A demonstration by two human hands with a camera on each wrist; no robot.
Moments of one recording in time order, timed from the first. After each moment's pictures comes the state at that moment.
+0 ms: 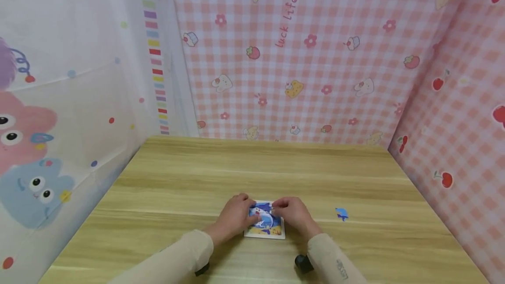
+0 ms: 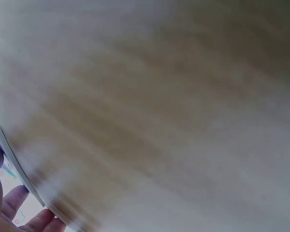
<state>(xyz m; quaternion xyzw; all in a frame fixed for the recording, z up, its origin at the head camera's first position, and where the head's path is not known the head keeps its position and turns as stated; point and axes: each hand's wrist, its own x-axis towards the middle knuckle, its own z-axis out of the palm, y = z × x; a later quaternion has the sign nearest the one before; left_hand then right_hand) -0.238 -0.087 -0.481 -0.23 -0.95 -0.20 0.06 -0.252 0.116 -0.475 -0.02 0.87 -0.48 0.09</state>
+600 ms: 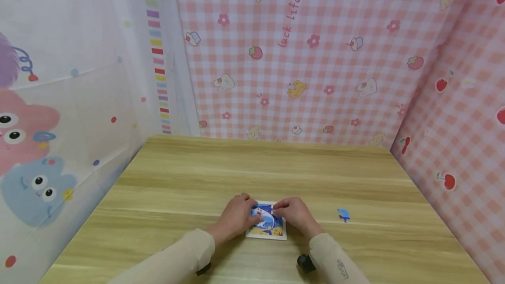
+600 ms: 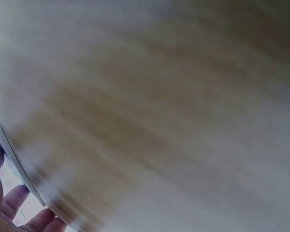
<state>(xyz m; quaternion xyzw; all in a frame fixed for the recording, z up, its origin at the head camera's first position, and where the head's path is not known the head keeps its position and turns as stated) -0.240 -0.088 -0.483 -0.22 -0.96 -0.19 0.04 -0.253 0.116 -0.472 -0.02 0.88 -0.47 0.11</state>
